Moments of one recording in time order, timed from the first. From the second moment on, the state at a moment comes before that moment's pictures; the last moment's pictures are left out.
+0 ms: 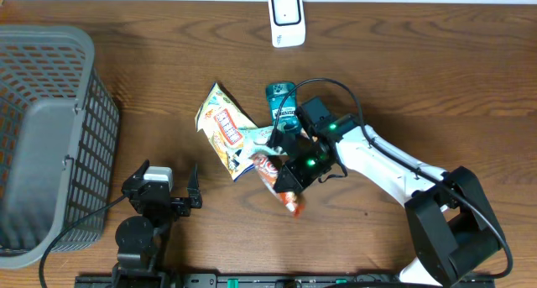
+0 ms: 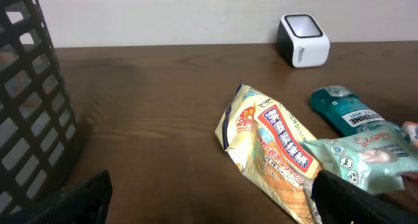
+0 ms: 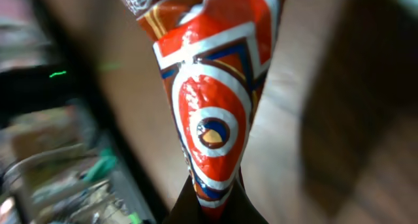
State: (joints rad) left arm -0.08 0.03 0.08 -0.27 0.01 -0.02; right arm 0.57 1.78 1.10 -0.78 -0.69 -0.09
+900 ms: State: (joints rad) left arm -0.08 0.03 0.08 -0.27 0.01 -0.02; right arm 0.58 2.03 1.34 -1.11 -0.09 0.09
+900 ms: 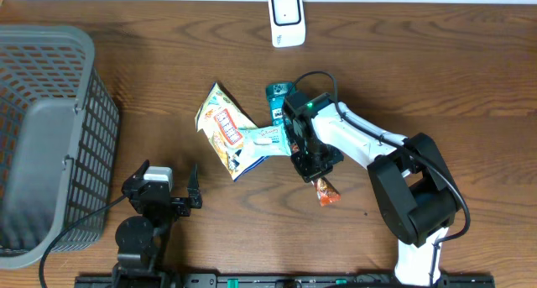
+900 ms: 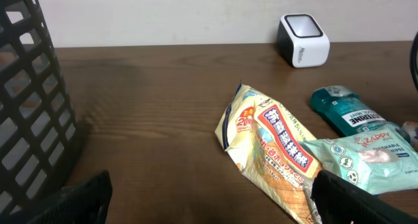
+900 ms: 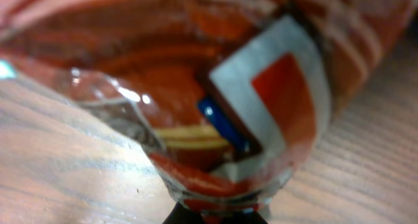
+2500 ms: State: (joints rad) left arm -0.08 0.03 0.08 -0.27 0.01 -0.02; right arm 0.54 1.62 1.37 -0.80 -0.14 -0.05
